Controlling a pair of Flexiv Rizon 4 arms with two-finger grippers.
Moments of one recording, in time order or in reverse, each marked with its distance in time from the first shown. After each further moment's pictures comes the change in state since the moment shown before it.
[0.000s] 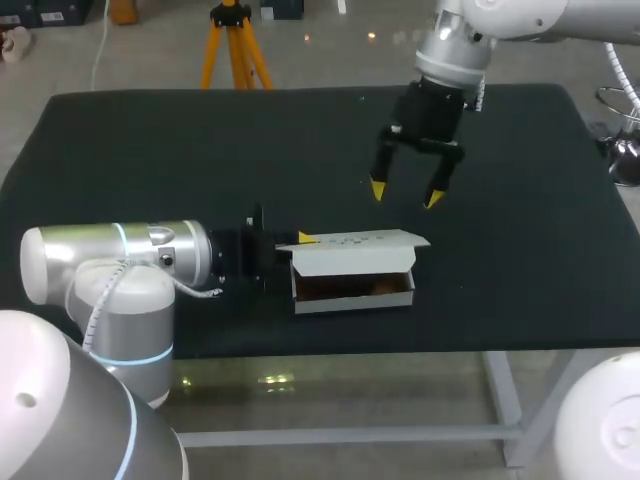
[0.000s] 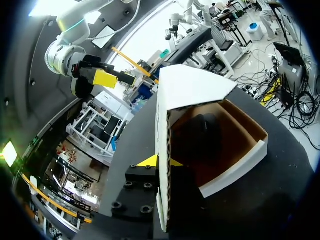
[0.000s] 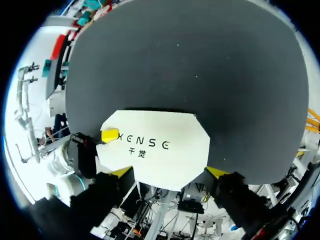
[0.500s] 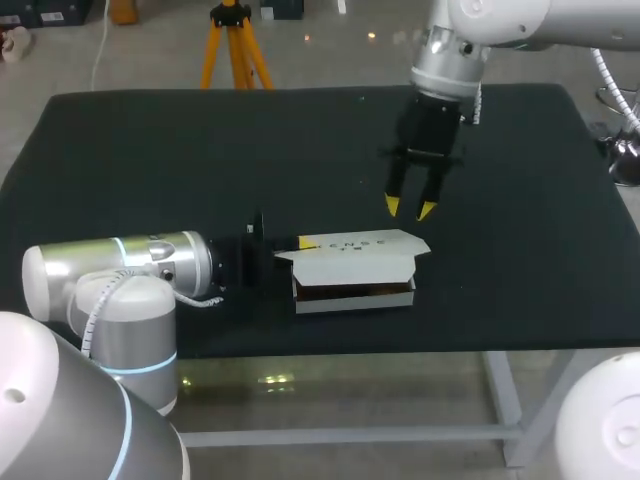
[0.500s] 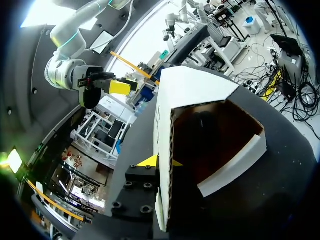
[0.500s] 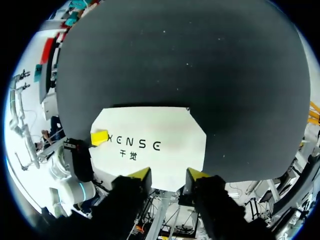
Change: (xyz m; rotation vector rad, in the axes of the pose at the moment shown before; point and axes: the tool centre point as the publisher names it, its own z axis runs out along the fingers) left arm 0.007 0.001 0.001 0.012 -0.039 0.055; right arm -0.013 -0.001 0.024 0.067 -0.012 0.039
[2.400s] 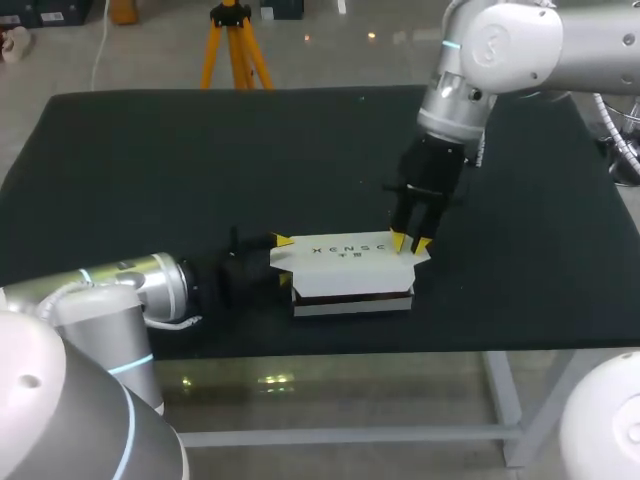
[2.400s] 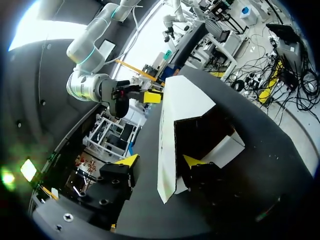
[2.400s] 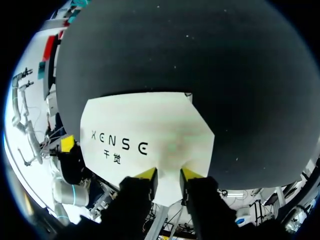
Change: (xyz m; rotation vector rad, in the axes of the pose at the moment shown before) left arm 0.005 -0.009 -0.046 -0.011 -0.092 0.082; right arm -0.012 -0.010 0.055 0.033 0.067 -0.016
